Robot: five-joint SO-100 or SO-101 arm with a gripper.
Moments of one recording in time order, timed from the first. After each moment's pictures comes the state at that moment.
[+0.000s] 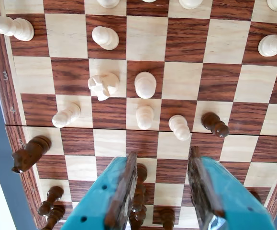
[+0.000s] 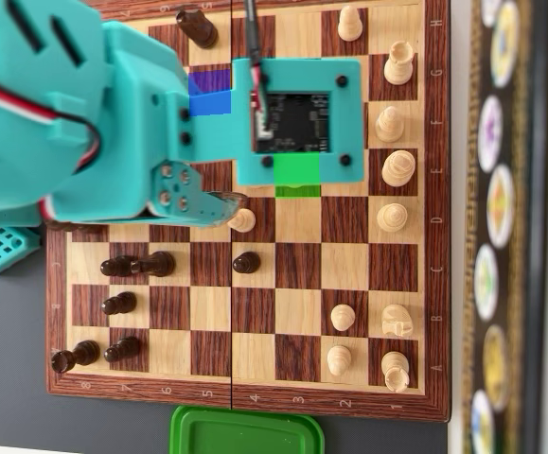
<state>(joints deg) -5.7 97.7 84.6 83.0 94.2</state>
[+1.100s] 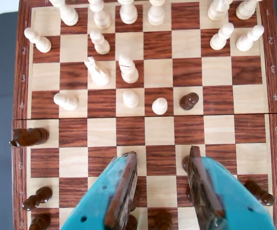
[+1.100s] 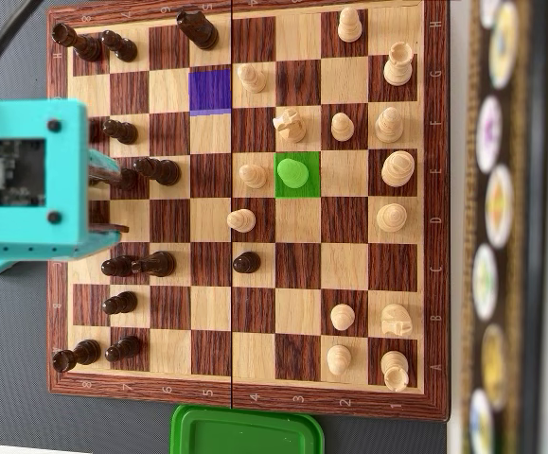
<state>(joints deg) -1.4 150.7 125.9 71.7 94.2</state>
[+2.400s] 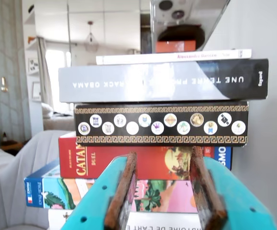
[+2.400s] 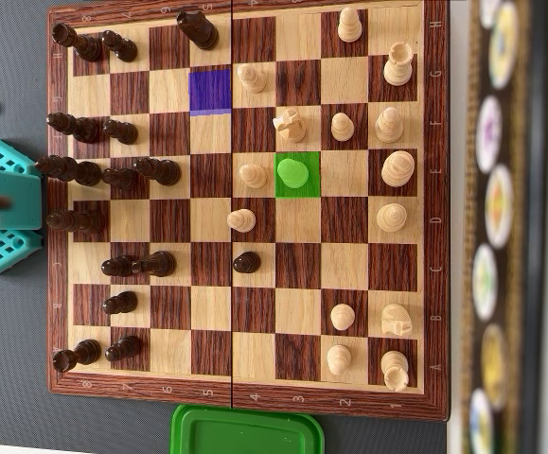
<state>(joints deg) -3.0 190.5 171.3 -15.5 94.2</state>
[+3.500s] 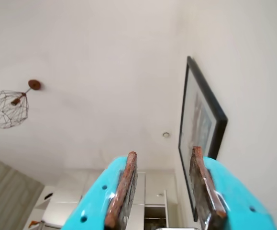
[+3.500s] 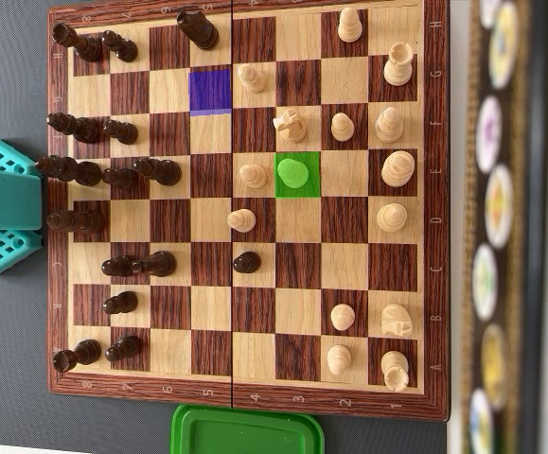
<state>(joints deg) -2.6 192.2 179.8 -77.3 94.2</state>
